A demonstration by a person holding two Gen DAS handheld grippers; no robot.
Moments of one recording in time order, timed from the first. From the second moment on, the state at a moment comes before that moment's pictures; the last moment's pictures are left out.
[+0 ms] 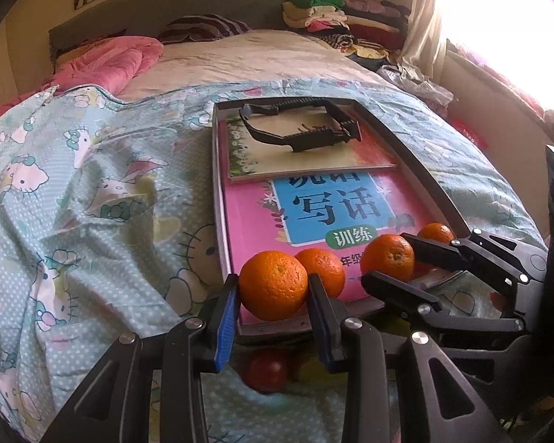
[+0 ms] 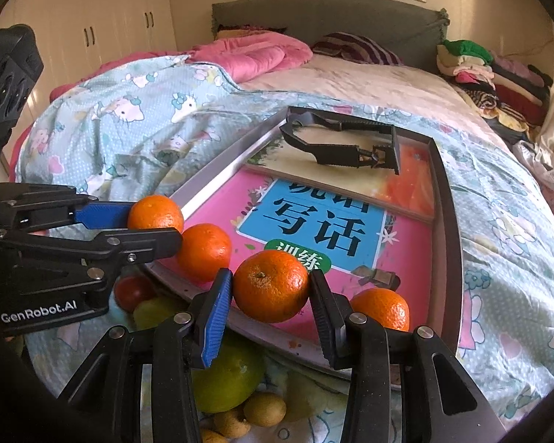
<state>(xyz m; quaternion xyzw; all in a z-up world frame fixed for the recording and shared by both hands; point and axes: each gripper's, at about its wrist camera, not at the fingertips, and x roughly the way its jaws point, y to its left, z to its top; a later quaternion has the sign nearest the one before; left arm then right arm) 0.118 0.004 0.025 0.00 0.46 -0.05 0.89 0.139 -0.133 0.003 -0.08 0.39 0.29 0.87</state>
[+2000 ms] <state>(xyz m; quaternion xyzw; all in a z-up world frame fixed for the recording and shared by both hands) 0.119 0.025 0.014 -0.10 0.45 -0.13 0.88 0.144 -0.117 0.004 -0.15 0.39 0.27 0.86</state>
